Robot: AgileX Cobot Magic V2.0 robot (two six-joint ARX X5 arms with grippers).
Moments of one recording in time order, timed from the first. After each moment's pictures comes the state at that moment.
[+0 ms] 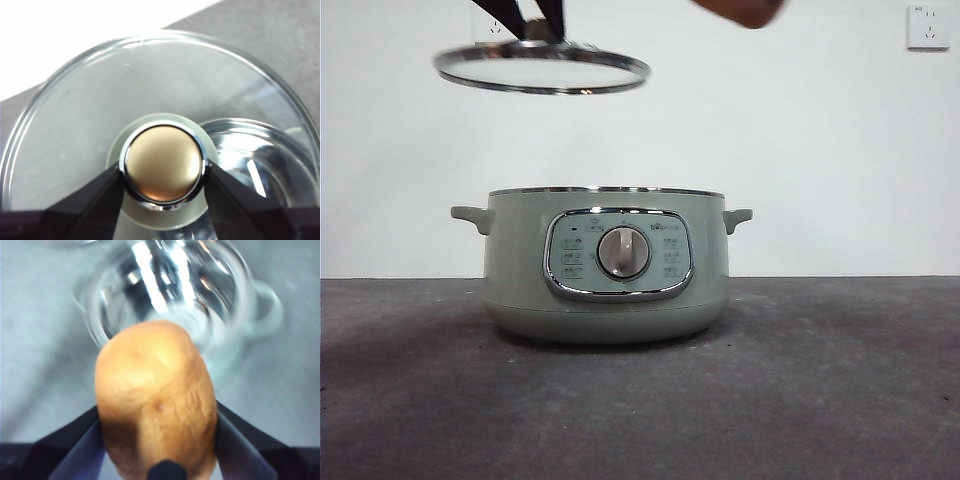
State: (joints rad) left arm -0.35 2.06 2.61 -1.25 -0.03 0.08; right arm 0.73 1.37 1.51 -0.89 0.06 0.31
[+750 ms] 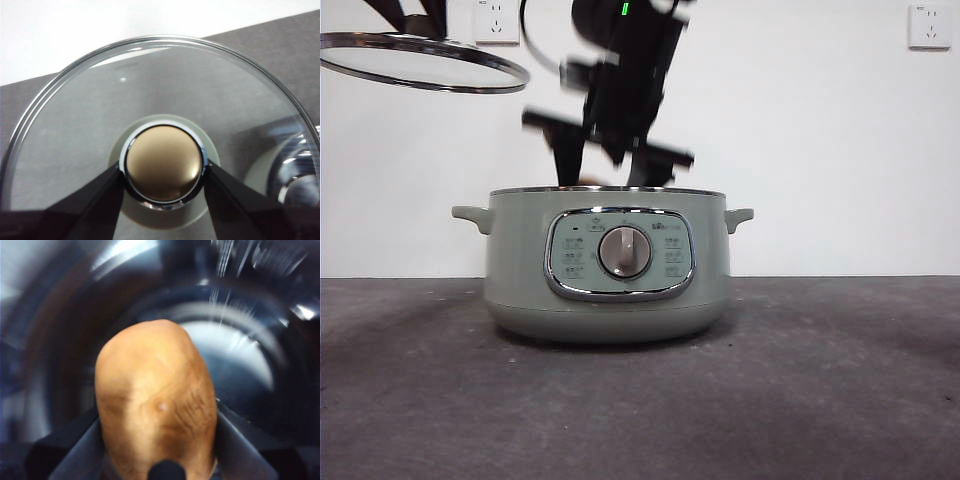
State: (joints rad) left arm -0.07 2.06 2.67 -1.33 -0.03 0.11; right arm 0.68 2.24 2.11 -0.92 -0.01 0.23
